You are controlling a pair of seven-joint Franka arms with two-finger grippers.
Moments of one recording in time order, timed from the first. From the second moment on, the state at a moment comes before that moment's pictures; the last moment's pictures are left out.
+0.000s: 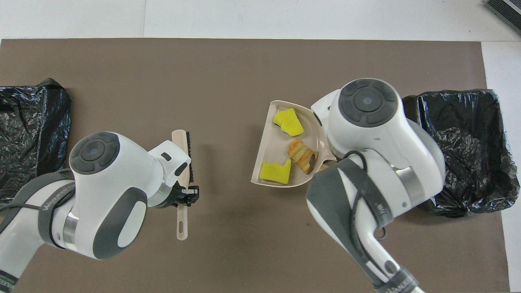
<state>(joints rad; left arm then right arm) -0.52 -0.10 -0.20 -2.25 -0.22 1.97 -0.63 -0.06 0.06 0.13 -1.66 -0.14 1.63 -1.09</state>
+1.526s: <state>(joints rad) -0.38 -0.04 -0.17 -2.14 -0.15 1.97 -0.49 -0.44 0.12 0.13 -1.75 -0.76 1.99 -1.69</state>
